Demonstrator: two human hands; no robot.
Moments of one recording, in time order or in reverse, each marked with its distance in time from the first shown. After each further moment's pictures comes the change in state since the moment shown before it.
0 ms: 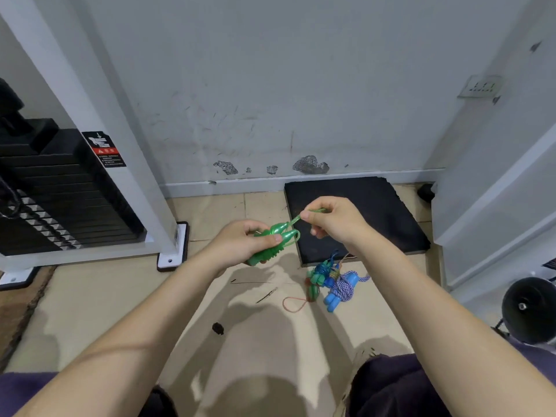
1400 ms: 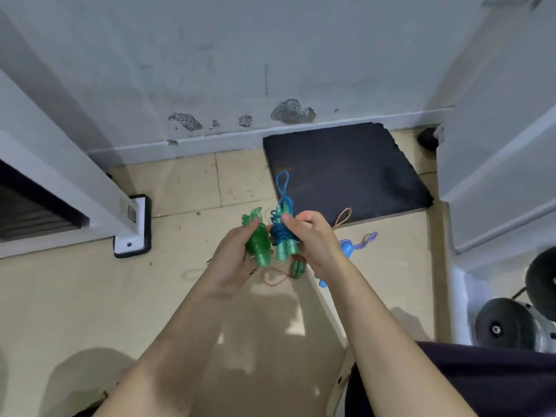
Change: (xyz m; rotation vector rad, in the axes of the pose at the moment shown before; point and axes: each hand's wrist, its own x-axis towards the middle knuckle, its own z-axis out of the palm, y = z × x) left_hand 0.085 -0.100 0.070 -0.783 -0.048 -0.205; right_hand 0.039 0.138 0.054 0.460 0.119 0.296
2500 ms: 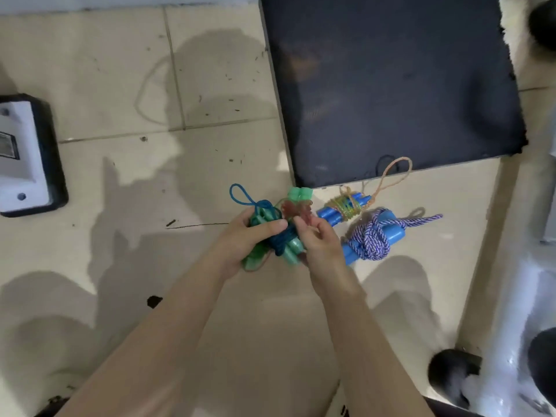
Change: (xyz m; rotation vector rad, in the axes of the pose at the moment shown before) left_hand 0.171 -0.107 -0.077 0.146 0.048 -0.360; right_hand 0.123 0.158 -0.003 0.032 0.262 0.445
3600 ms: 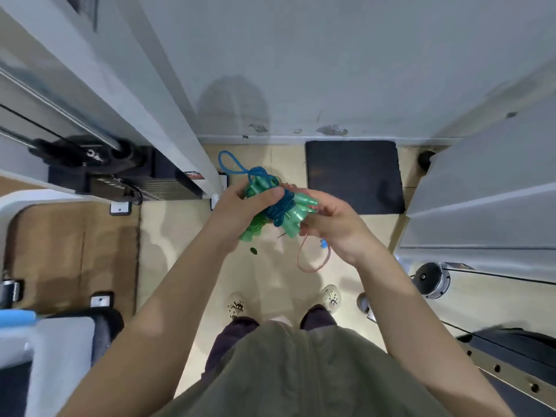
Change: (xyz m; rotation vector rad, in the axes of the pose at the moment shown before) left_hand -0.652 0.404 0.094 -0.032 0.177 0.379; right_hand -0.626 -0.417 0.032 -0.272 -0.665 -0.333
